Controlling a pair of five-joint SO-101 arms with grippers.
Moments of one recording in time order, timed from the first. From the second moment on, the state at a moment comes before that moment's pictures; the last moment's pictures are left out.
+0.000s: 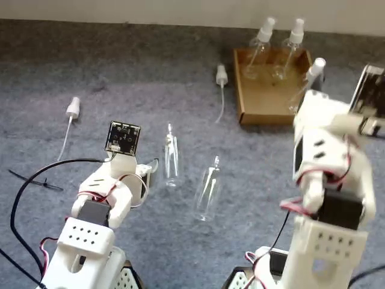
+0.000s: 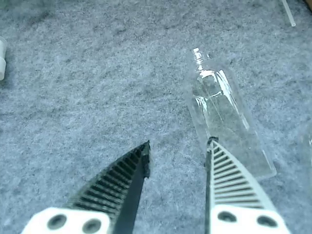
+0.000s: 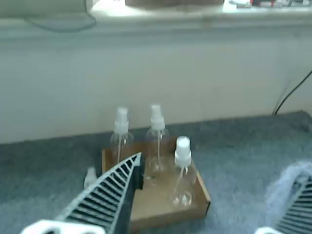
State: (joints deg) left arm 6.4 -64.2 79.1 37.1 6.4; right arm 7.5 -58.4 30.4 48.2 1.5
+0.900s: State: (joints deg) left arm 6.4 -64.2 80.0 37.1 6.4; right arm 7.5 -104.4 95.6 57.3 1.6
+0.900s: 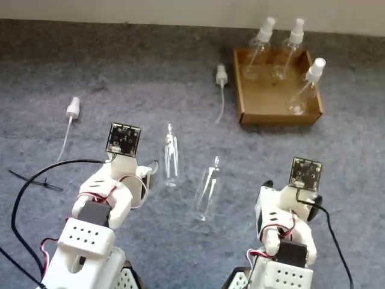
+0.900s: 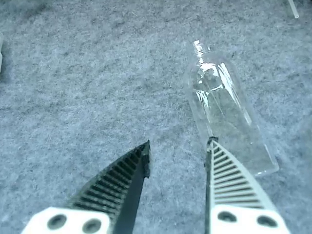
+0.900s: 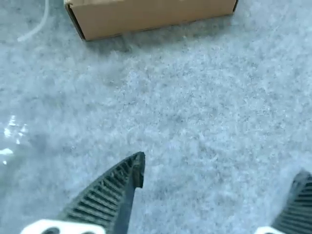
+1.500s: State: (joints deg) left arm 6.4 -64.2 80.0 37.1 6.4; right arm 7.4 -104.5 95.6 71.2 1.7
